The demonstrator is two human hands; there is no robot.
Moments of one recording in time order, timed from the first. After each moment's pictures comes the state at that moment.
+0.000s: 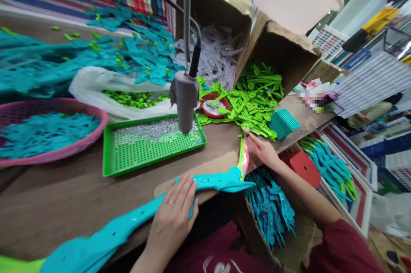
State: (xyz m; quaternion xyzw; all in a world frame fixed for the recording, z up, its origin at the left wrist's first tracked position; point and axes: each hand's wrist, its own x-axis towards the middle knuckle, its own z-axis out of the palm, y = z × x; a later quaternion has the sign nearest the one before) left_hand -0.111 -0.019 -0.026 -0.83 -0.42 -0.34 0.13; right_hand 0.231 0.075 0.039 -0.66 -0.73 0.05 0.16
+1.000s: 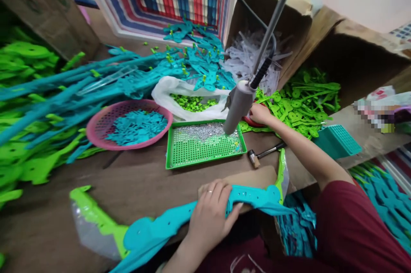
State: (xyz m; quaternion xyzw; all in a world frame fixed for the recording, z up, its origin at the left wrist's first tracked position) left_hand -0.117 -0.010 0.000 -0.80 -0.51 -0.32 -0.06; right_hand 0.073 0.293 0.067 -0.56 -0.82 -0.01 -0.11
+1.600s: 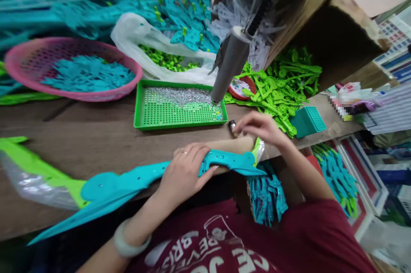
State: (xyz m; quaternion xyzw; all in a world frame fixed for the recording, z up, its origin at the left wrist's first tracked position) left_hand -0.117 -0.007 -0.003 -0.80 -0.49 -0.32 -0.09; right_hand 0.123 0.128 0.093 -0.30 -0.85 0.38 0.21
